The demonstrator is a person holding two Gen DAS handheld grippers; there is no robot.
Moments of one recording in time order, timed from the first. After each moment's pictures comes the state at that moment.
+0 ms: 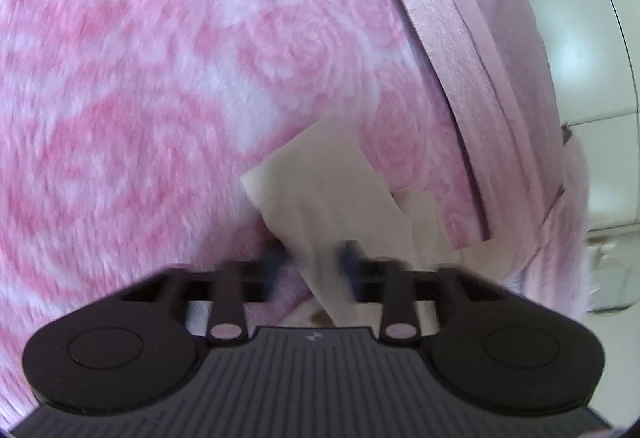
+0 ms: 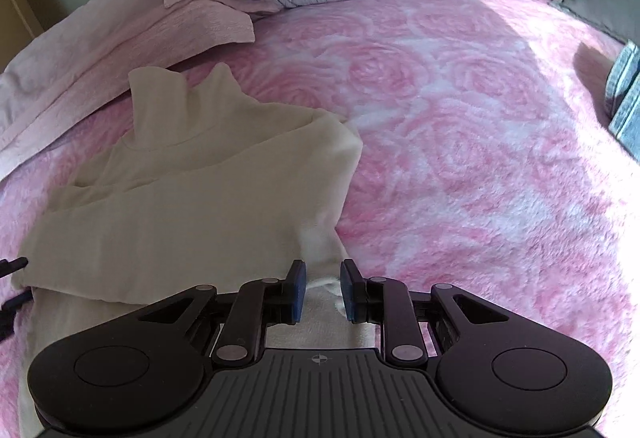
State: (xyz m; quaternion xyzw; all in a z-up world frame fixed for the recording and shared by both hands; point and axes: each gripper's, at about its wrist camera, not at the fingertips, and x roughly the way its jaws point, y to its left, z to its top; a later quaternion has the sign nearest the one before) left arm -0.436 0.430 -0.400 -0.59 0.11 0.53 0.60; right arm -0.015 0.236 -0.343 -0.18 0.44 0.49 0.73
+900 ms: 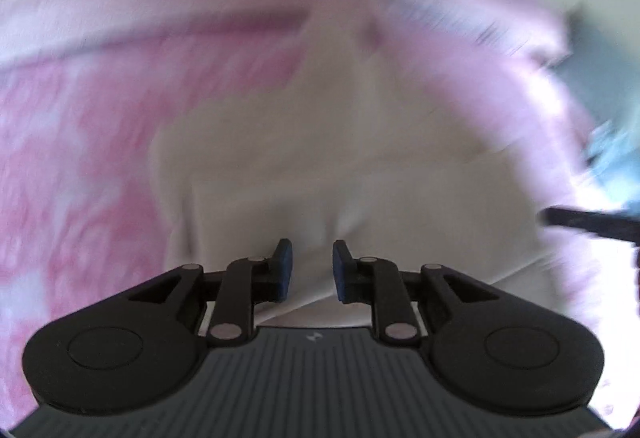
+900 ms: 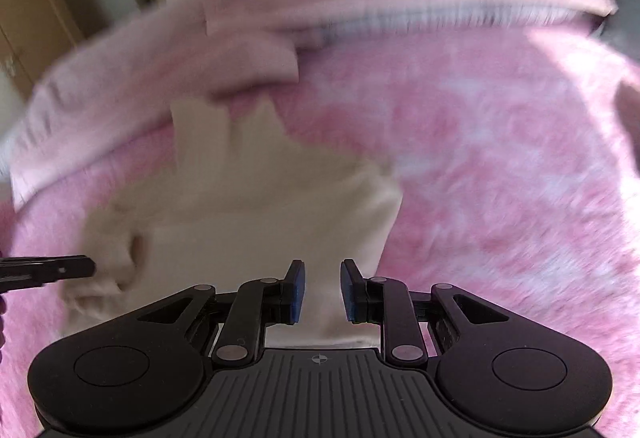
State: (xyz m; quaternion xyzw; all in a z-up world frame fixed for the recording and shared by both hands) left arm -0.294 0.419 -0.382 -0.30 0.39 0.31 0.81; right arm -0.005 0.268 -0.352 -0.18 0.45 0.54 0.68
